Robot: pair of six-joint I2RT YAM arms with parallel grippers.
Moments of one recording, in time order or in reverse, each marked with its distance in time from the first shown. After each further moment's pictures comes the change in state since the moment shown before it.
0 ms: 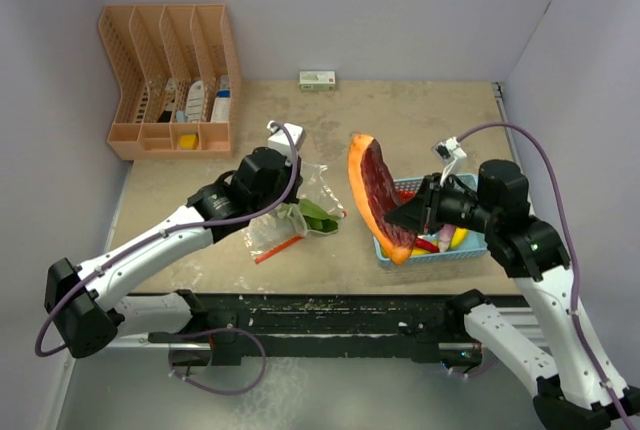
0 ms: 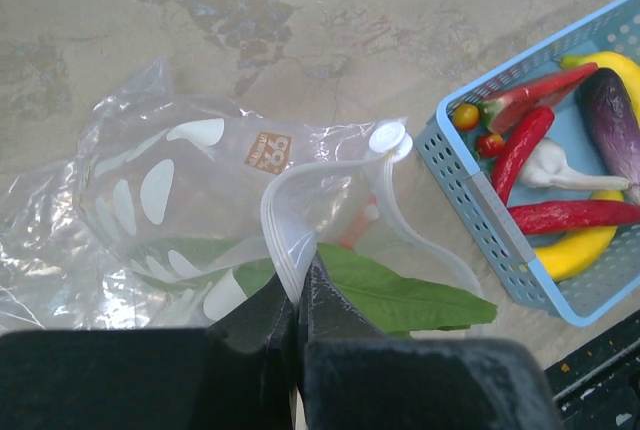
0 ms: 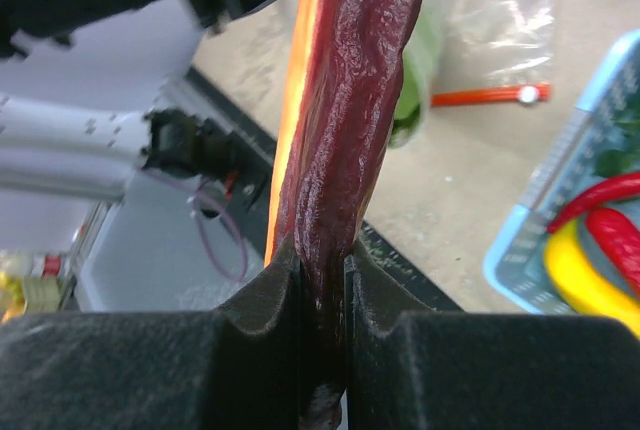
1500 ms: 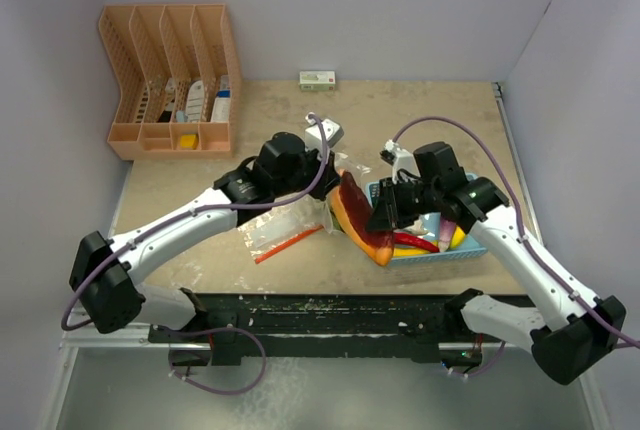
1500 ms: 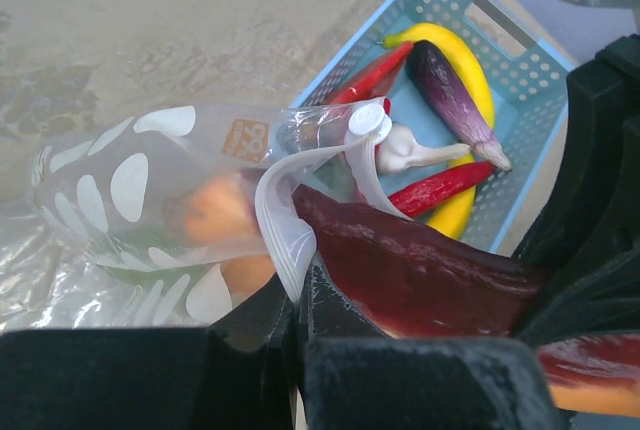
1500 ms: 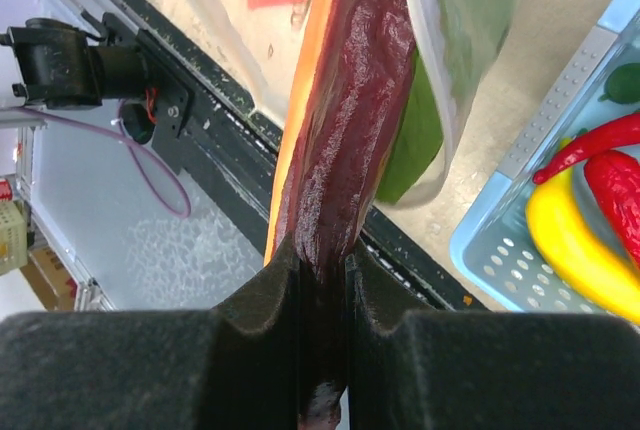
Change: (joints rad) left arm 0.000 0.184 0.111 0.167 0.356 0.080; right arm 0.154 0.315 -0.017 -0.056 0.047 -0.104
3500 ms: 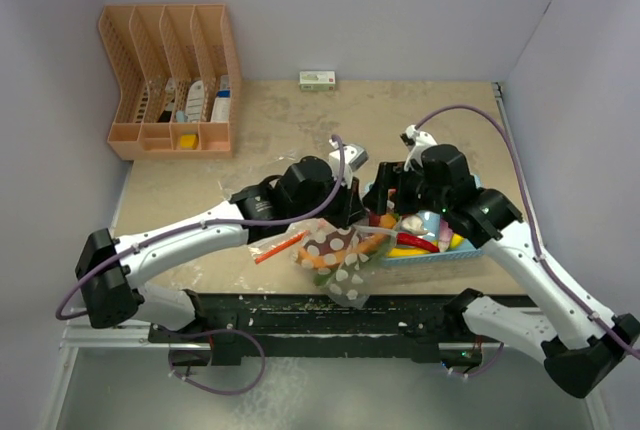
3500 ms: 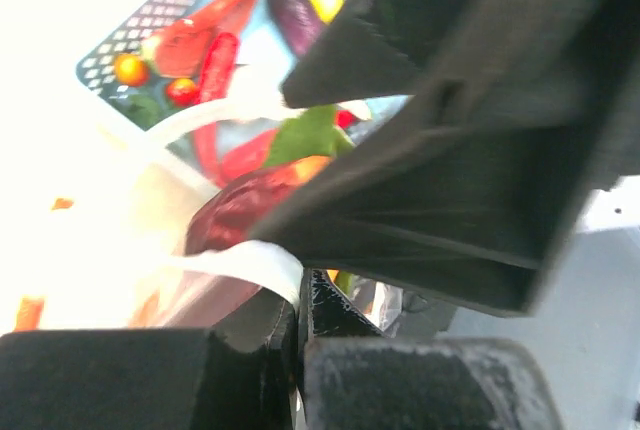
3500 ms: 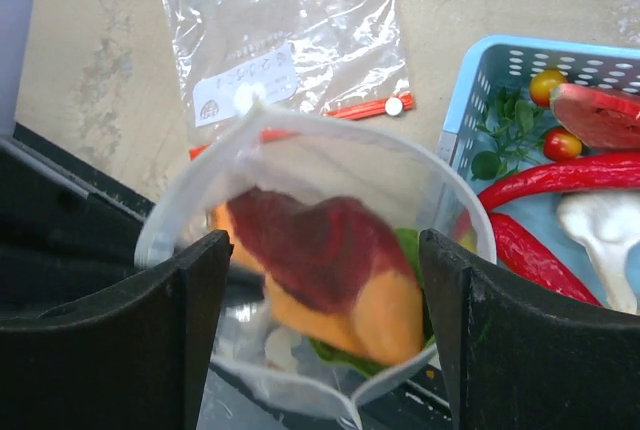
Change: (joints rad) left arm -0.205 0.029 0.027 -0.037 0.042 -0.245; right arm 0.091 -0.089 0.008 0.146 0.423 0.145
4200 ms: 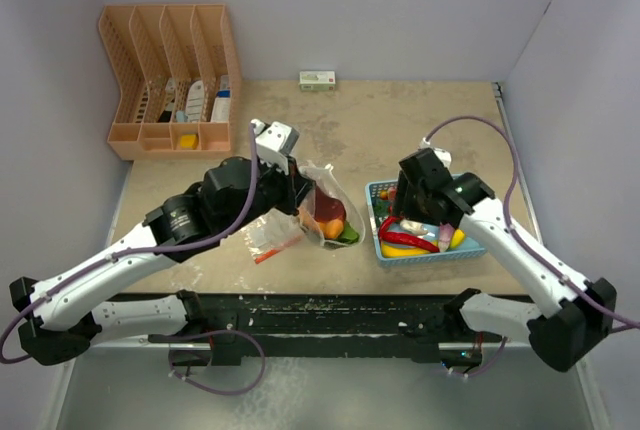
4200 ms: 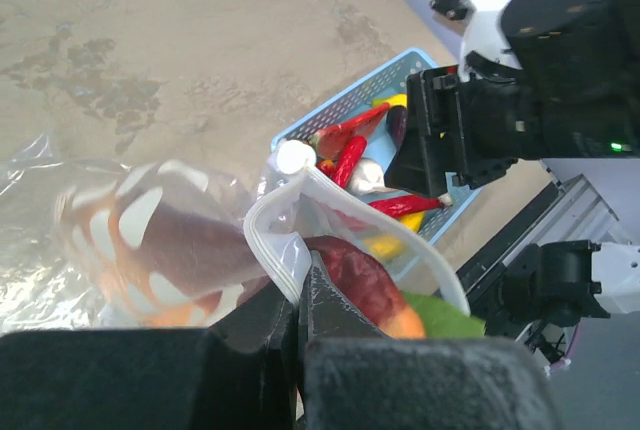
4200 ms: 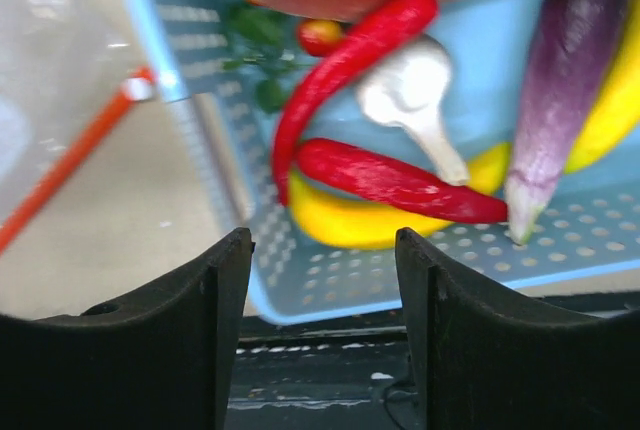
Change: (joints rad) left arm -0.002 -0.353 0.051 -0.240 -0.398 0.077; right arm -0.016 0.121 0.039 -0.292 0.391 0.229
